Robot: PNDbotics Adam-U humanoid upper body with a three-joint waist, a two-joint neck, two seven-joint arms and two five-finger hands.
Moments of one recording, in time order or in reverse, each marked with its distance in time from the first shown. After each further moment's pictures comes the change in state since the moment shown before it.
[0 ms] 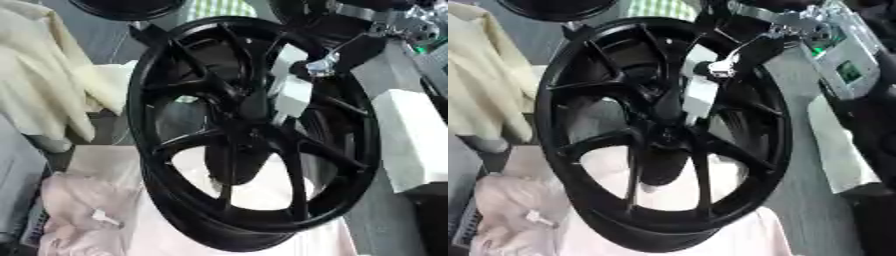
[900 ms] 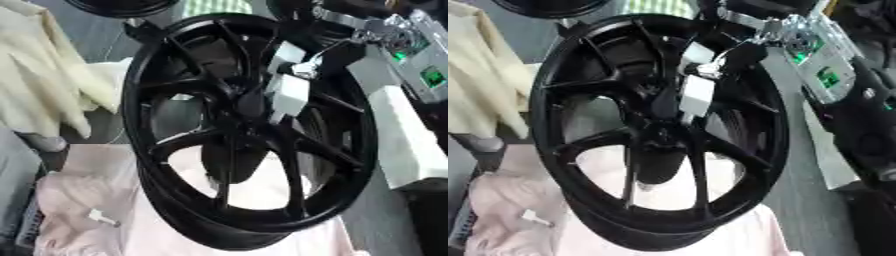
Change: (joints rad) left arm -0.005 0.000 0.000 0.000 -0.001 0.003 0.001; right arm 0.009 0.016 -0.005 0.037 0.039 0.032 -0.021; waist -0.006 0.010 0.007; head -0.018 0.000
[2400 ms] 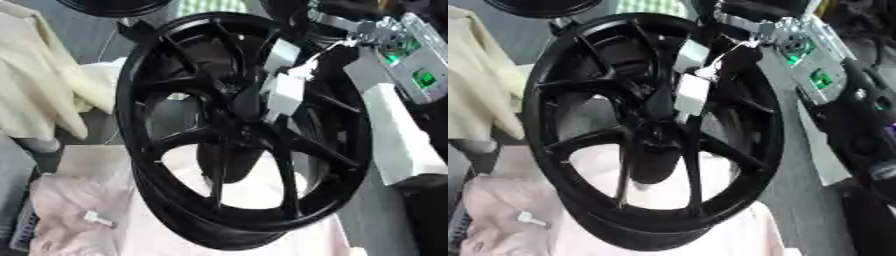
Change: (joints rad) left arm -0.002 0.000 0.000 0.000 0.000 0.003 -0.002; right arm 0.009 0.000 -0.011 0.006 0.011 0.017 -0.007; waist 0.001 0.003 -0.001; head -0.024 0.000
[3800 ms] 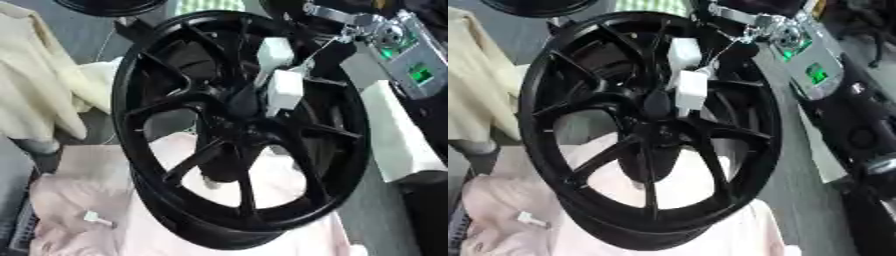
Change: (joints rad) left arm -0.012 0.000 -0.001 0.000 0.001 0.002 -0.002; right arm -0.001 0.005 -0.005 0.000 -0.145 0.084 0.045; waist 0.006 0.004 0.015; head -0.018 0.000
